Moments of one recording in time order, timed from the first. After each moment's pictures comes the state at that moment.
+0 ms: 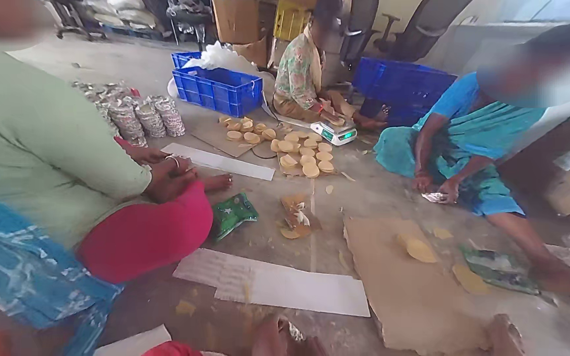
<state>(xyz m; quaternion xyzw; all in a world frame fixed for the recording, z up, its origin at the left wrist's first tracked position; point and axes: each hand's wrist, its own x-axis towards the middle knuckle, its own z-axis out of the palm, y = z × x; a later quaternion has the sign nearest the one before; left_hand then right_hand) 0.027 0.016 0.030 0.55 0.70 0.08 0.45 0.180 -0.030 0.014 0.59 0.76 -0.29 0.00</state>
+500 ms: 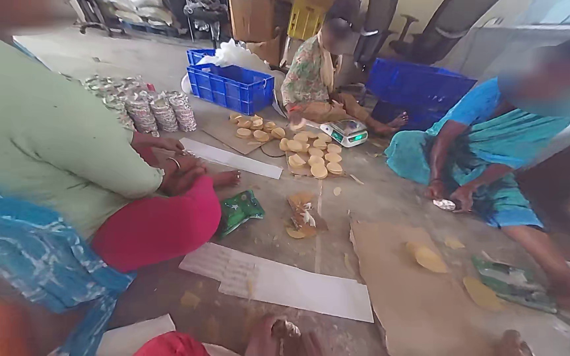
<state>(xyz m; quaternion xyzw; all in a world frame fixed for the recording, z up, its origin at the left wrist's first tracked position) 0.004 0.005 0.013 0.56 0.65 0.18 0.47 0.174 -0.032 -0.012 0.55 0.81 -0.16 -0.11</state>
